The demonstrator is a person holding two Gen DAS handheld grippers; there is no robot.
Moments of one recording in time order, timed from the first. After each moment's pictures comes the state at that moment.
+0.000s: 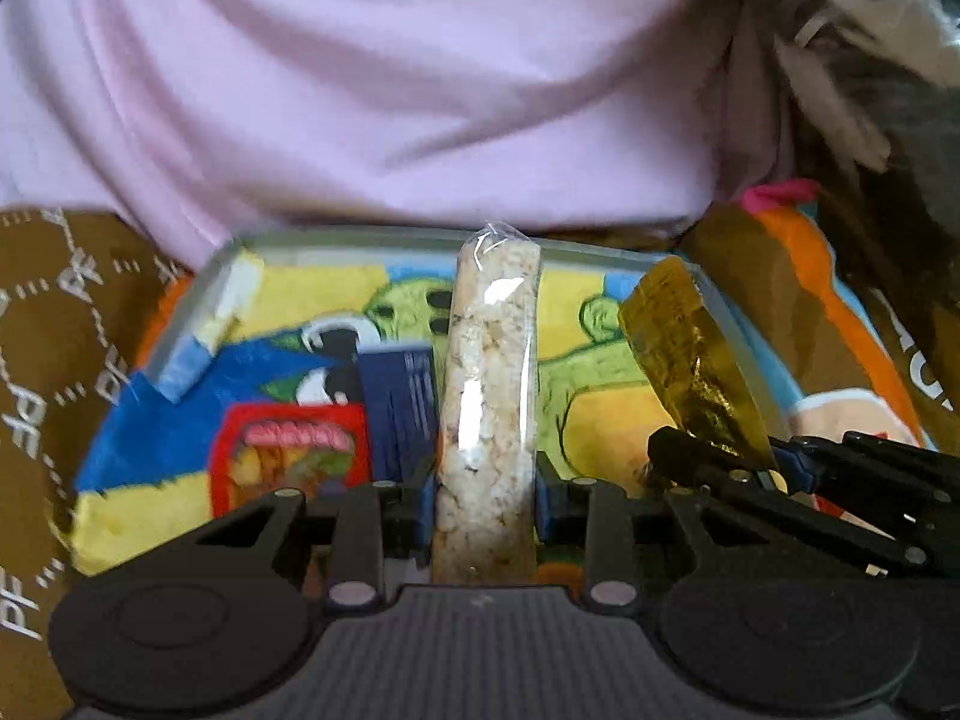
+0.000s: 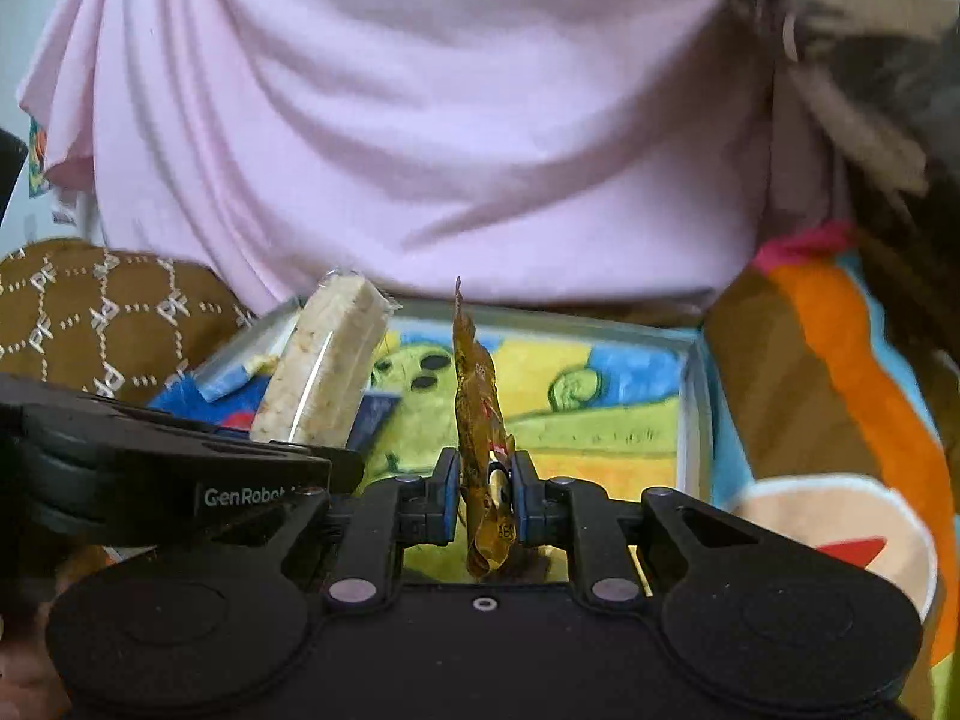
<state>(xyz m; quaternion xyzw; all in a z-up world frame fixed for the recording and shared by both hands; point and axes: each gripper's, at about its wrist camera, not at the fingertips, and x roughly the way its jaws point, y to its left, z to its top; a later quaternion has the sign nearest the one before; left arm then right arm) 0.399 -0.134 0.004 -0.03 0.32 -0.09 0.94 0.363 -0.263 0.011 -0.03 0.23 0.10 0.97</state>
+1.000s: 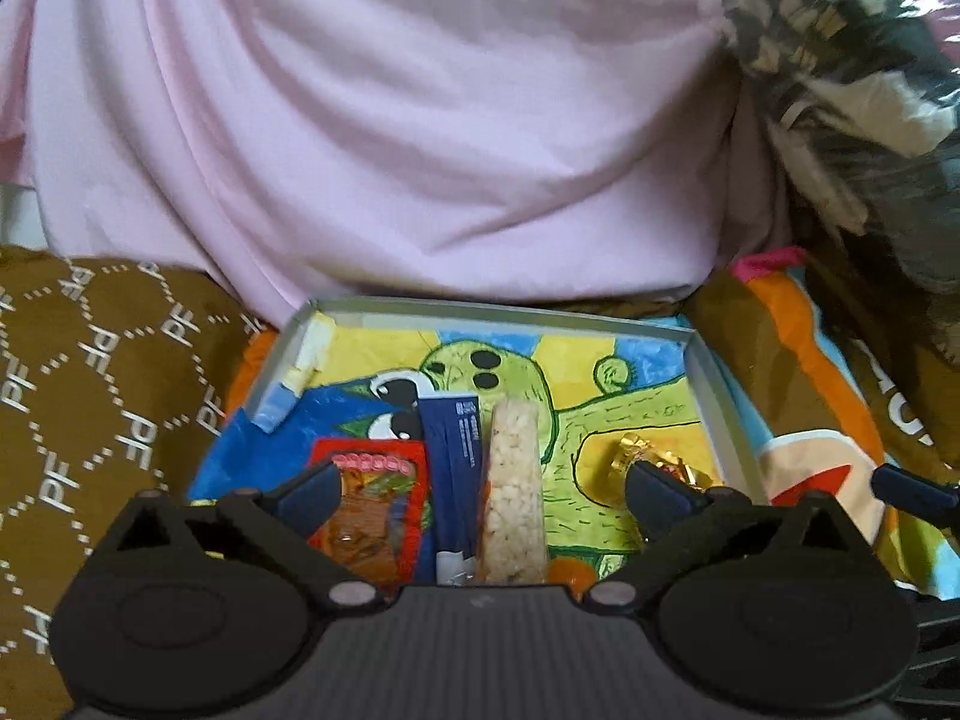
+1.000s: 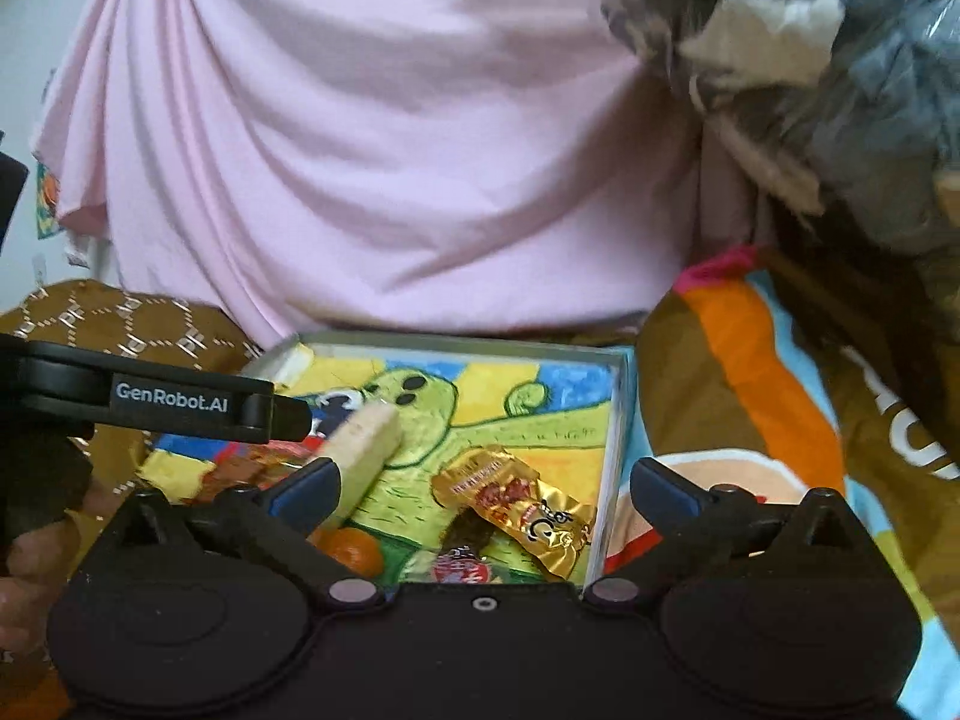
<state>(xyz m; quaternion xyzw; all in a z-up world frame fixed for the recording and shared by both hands) 0.335 -0.116 0.055 -0.03 0.26 -0.05 0.96 0.283 -0.296 0.046 -0.01 0.19 0.08 0.98</state>
